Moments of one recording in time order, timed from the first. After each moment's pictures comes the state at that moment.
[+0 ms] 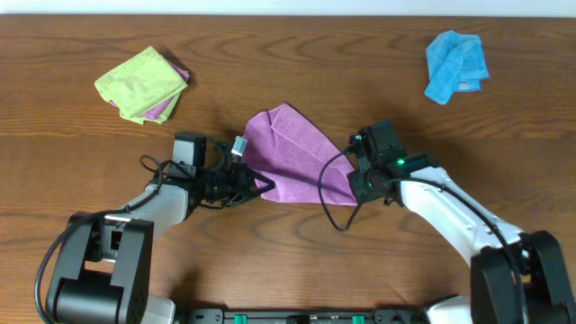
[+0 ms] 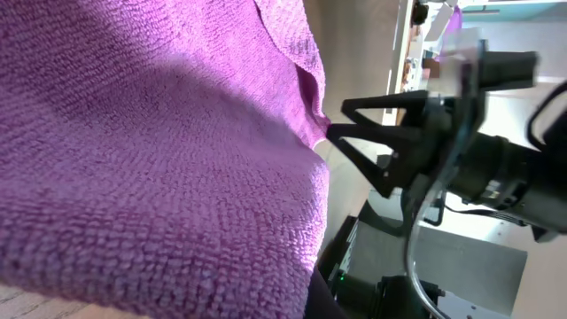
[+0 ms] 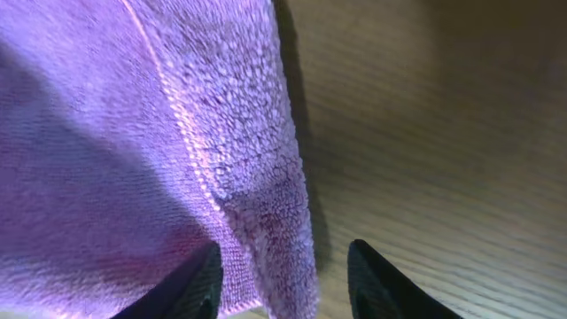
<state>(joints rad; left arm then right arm) -0.16 1.65 0.61 0.05 1.07 -0.61 0.36 1.59 0.87 -0.59 0.02 0.00</state>
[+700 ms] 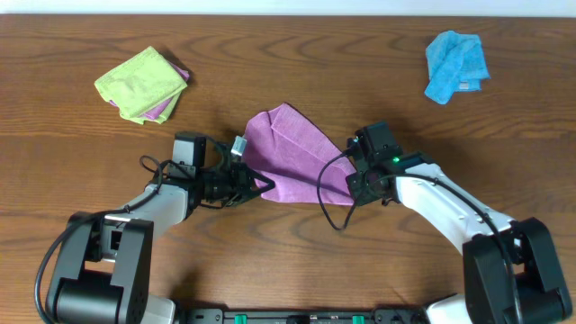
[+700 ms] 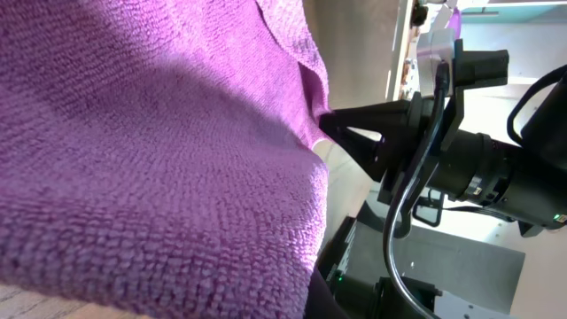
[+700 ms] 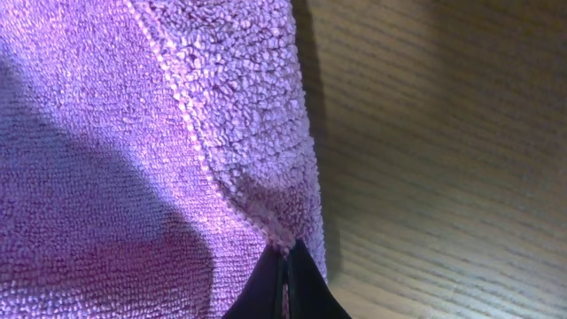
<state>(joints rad) -0.16 1.65 0.61 0.06 1.07 -0.63 0.36 1.63 0.87 -0.58 0.00 0.01</state>
